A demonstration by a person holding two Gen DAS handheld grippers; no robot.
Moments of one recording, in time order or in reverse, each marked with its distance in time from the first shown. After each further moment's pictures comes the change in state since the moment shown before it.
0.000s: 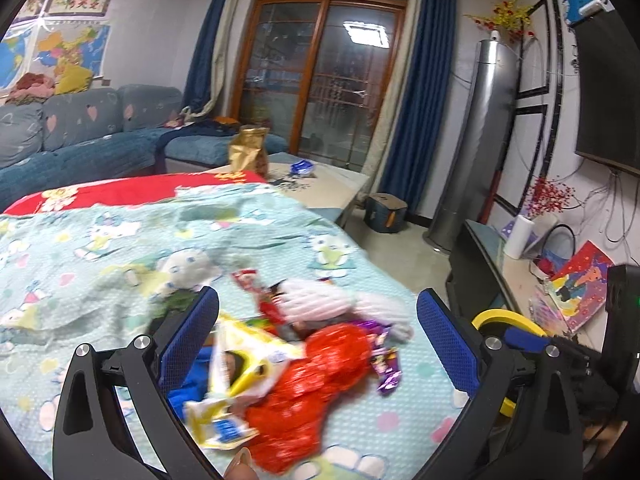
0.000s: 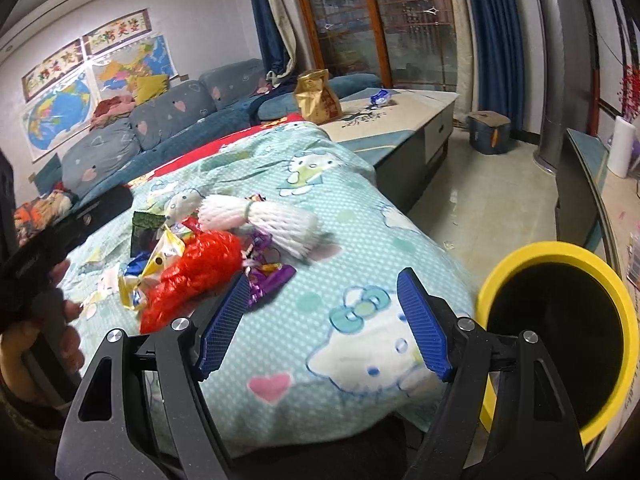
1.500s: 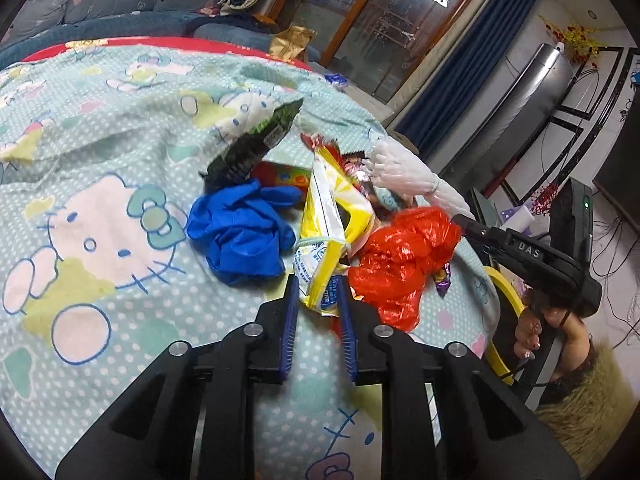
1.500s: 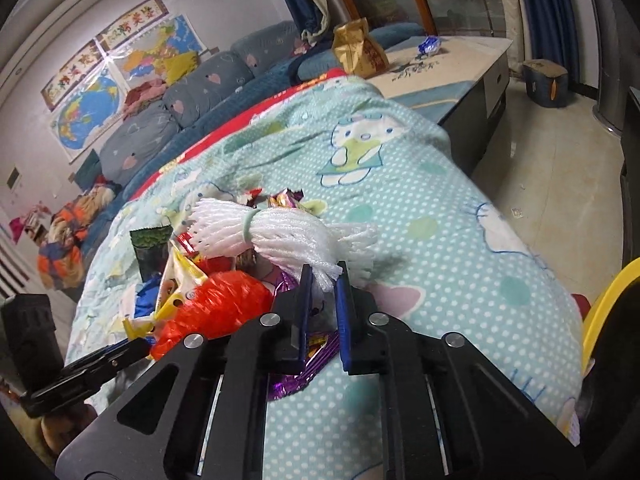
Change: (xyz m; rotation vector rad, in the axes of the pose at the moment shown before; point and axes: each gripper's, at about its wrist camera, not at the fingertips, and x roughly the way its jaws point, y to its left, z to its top) left arm 0.002 0.076 -0.069 -0.280 0.300 -0.065; right arm 0.090 -0.001 0.034 0.067 0.165 0.221
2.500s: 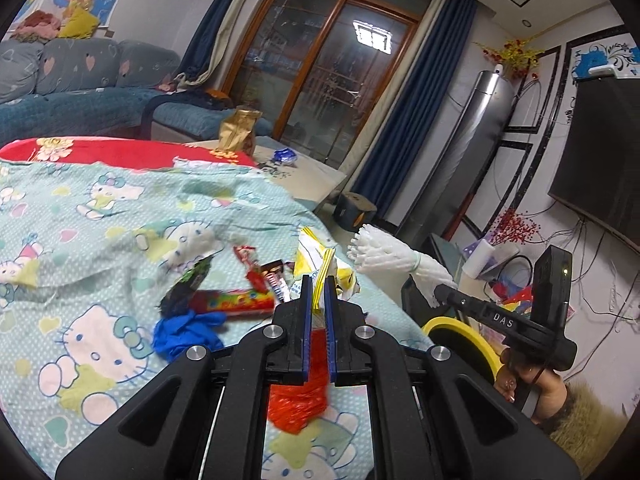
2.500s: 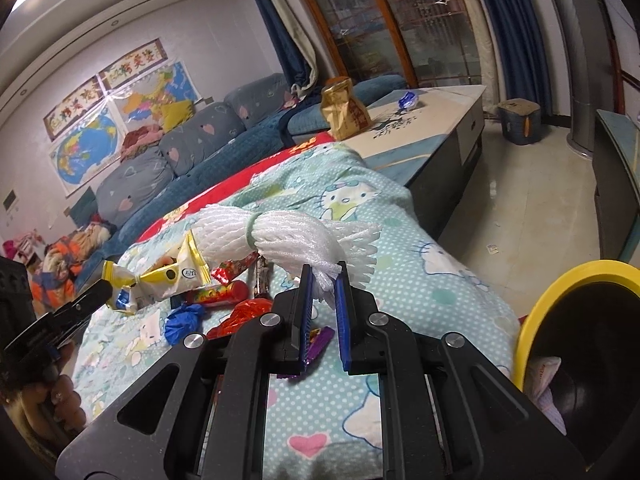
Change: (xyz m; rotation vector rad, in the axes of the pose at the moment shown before) left arm -0.071 -0.064 0.040 0.141 -0.244 -0.117; right arm -0.083 0.002 -0.005 0.020 -0.201 -0.052
